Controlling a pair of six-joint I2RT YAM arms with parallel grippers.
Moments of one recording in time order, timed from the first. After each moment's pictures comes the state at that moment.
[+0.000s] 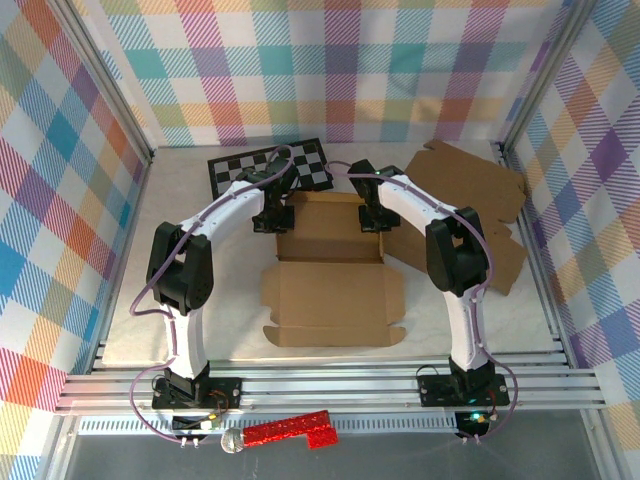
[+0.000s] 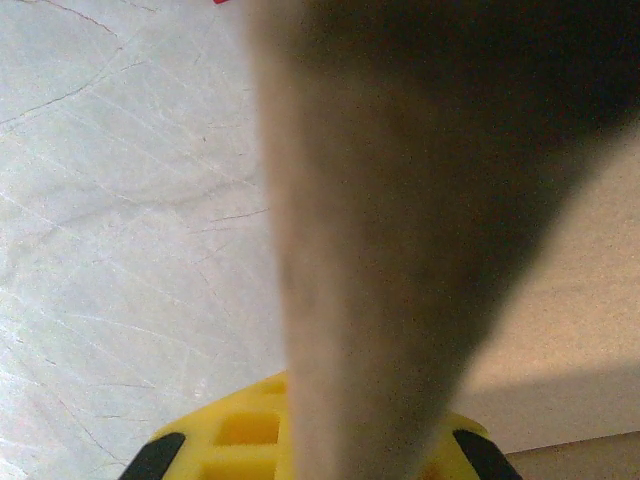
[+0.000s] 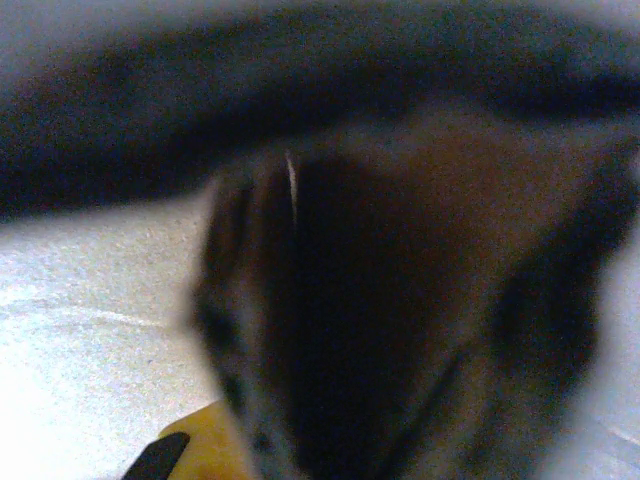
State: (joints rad) left arm -0.44 1.97 1.65 -1.00 -0.10 -0.42; right arm 0.48 2.15 1.78 -1.07 0.25 0.44
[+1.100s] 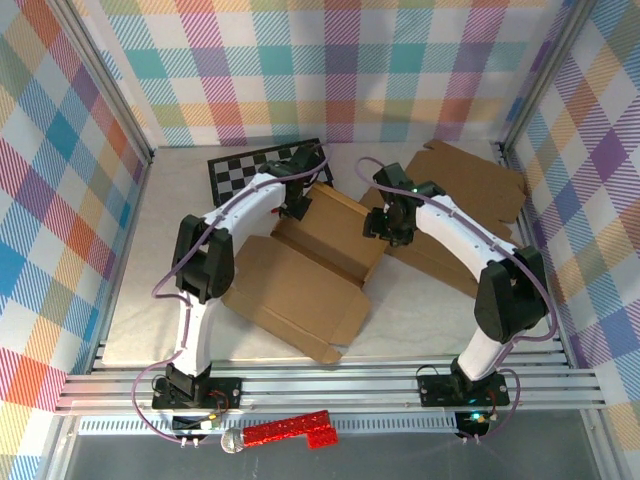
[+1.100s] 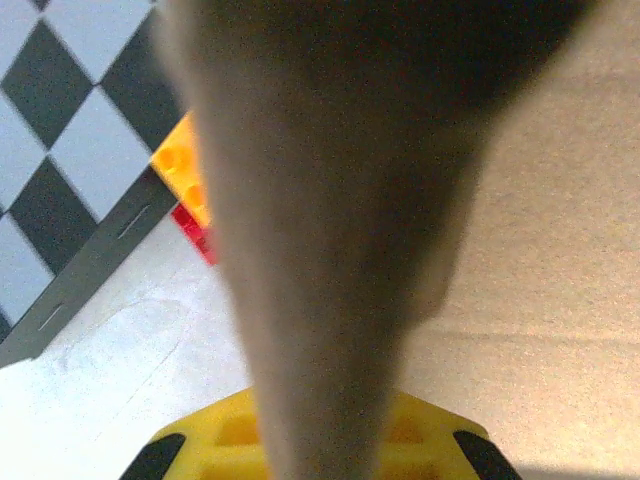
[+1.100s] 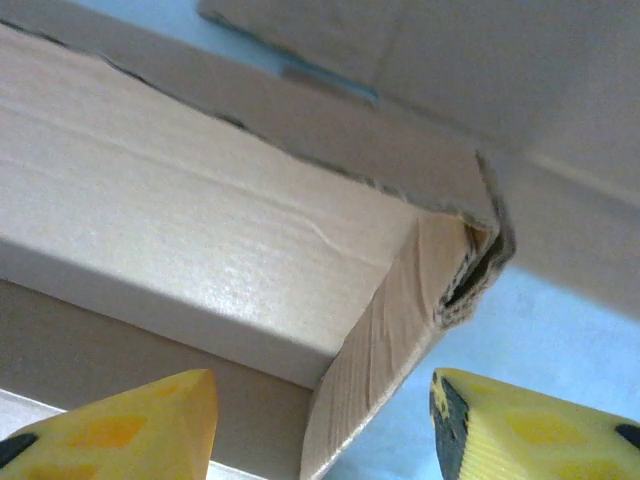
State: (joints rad) left arm -0.51 2.16 1.91 -0.95 -0.33 0.06; right arm 0.48 1.68 1.37 -0.92 -0.02 0.66
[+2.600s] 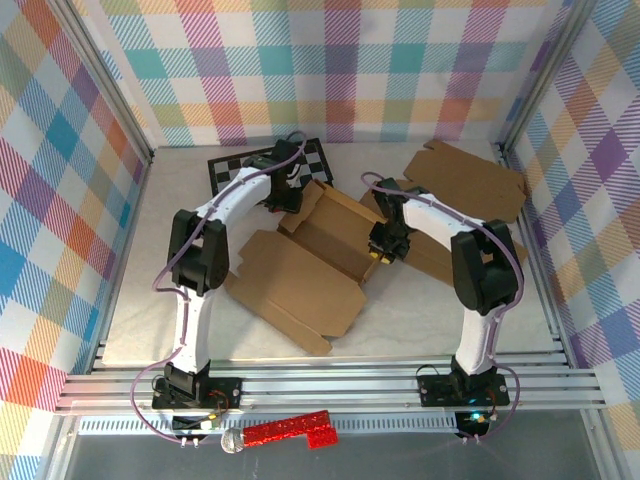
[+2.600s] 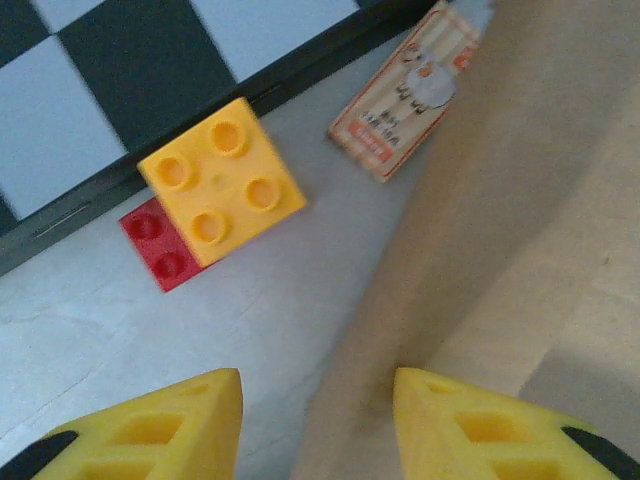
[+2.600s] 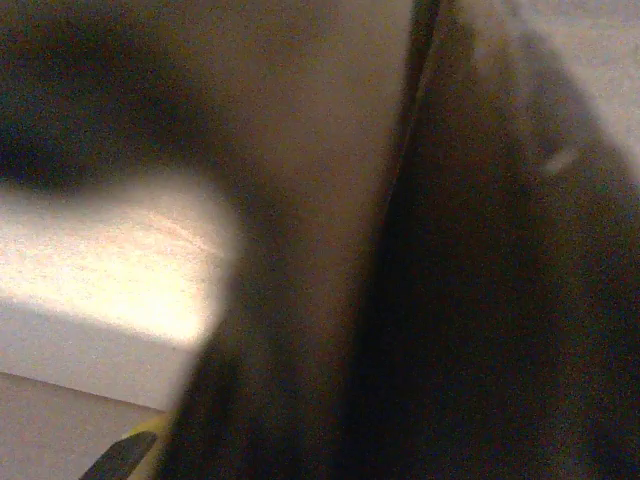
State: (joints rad) left arm -0.40 2.20 1.93 -0.91 -0.08 -0.11; right arm 0.42 1.91 1.39 -0.93 -0.15 0.88
